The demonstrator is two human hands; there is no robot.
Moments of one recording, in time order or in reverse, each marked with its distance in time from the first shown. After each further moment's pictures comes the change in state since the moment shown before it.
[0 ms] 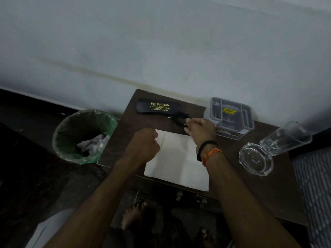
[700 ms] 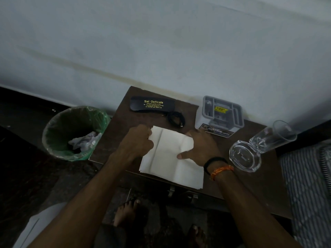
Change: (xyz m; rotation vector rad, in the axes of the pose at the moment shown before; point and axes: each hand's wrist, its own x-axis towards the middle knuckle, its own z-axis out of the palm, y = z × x) left_hand 0.008 -0.005 0.003 0.083 -0.053 0.035; right_hand -0.025 0.015 -0.059 -1.182 -0.321 -0.501
